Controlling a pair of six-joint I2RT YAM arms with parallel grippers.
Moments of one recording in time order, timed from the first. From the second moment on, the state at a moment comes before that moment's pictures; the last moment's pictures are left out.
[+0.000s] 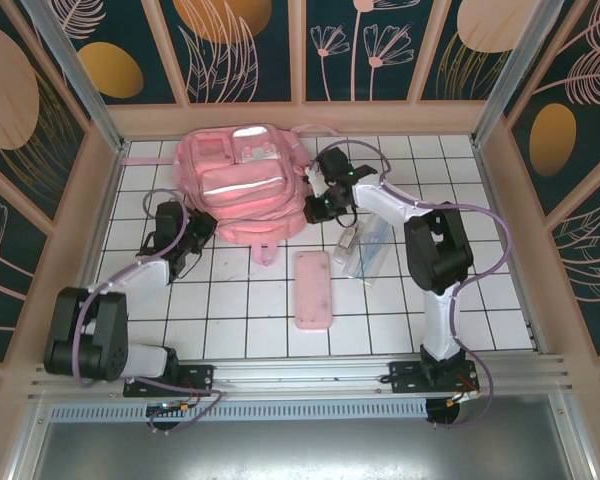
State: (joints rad) left arm -0.12 1.42 0.63 0.18 0.16 -1.00; right arm 0.56 2.01 1.55 -0.66 -0.37 0.14
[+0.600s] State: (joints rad) left arm -0.09 1.34 0.79 0.09 0.02 -0.95; right arm 0.77 2.14 1.70 -0.31 -0.68 0.43
